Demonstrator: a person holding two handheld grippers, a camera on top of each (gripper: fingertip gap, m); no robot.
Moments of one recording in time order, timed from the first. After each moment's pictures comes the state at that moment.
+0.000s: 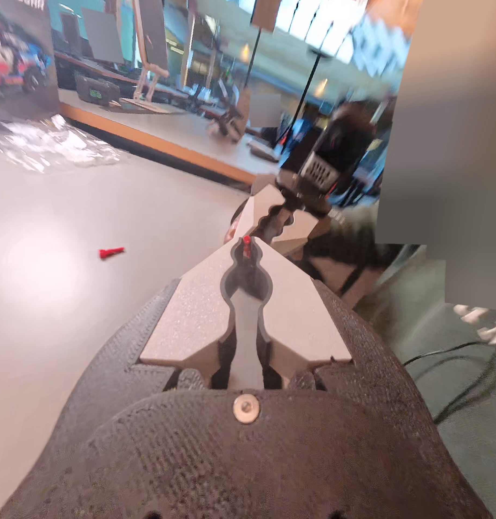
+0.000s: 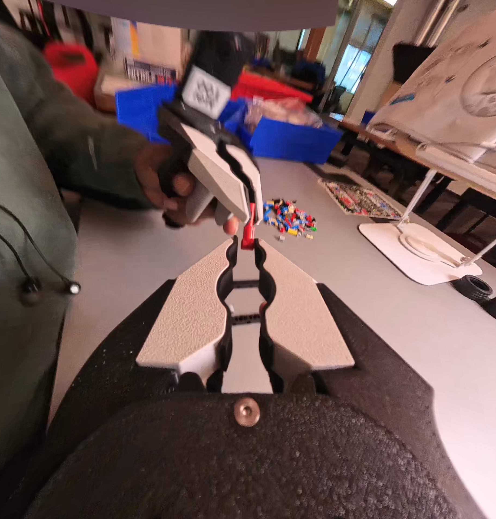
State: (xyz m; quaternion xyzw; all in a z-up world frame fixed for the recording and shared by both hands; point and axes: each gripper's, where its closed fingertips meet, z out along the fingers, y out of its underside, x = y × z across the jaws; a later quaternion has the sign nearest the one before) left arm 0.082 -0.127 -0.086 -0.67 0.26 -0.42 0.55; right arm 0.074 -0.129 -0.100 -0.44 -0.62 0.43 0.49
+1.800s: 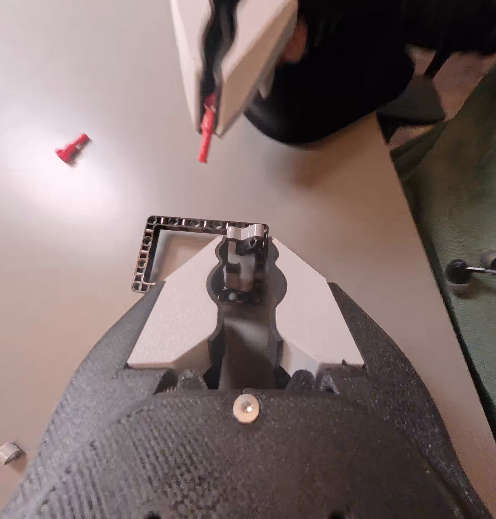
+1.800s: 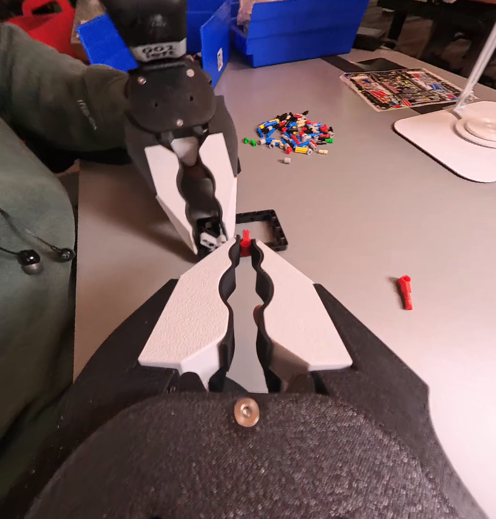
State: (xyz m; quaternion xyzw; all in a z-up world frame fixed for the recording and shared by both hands) left arm 0.078 -0.132 -0.207 -0.76 0.48 -0.23 0.36; right arm 0.095 -0.096 -0.151 -0.55 -0.63 0.42 0.35
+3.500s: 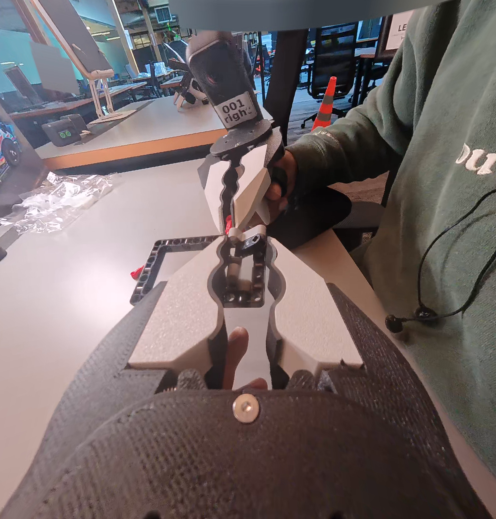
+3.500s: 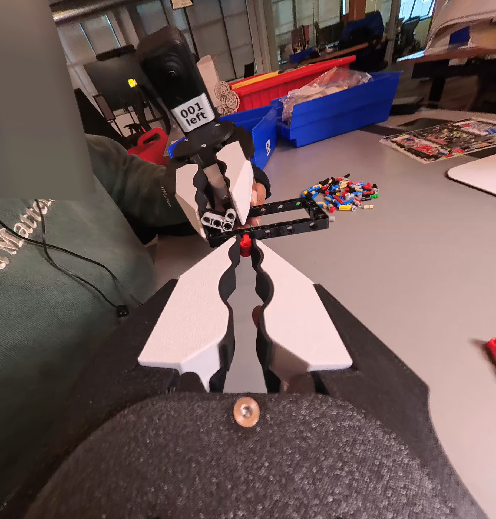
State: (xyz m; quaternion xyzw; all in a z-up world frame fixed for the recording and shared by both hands) left arm 0.082 -0.142 -0.107 -0.62 0.45 -0.31 0.56; right arm 0.079 -0.123 -0.110 -0.51 -0.55 0.58 0.32
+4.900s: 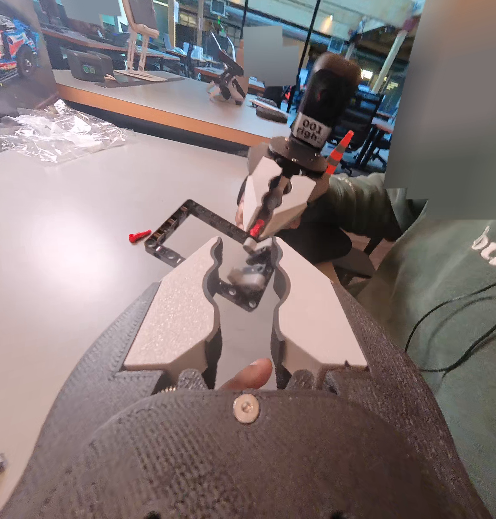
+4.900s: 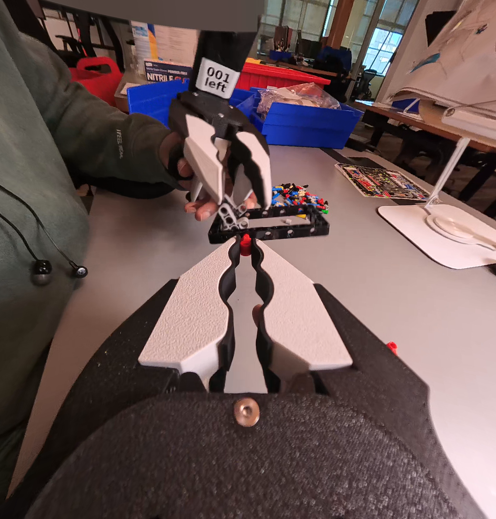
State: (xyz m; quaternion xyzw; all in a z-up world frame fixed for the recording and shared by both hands) left arm 0.064 -0.116 -0.109 -0.69 0.31 -0.39 0.53; right arm 0.082 -0.109 -0.121 -0.45 -0.63 0.46 0.44
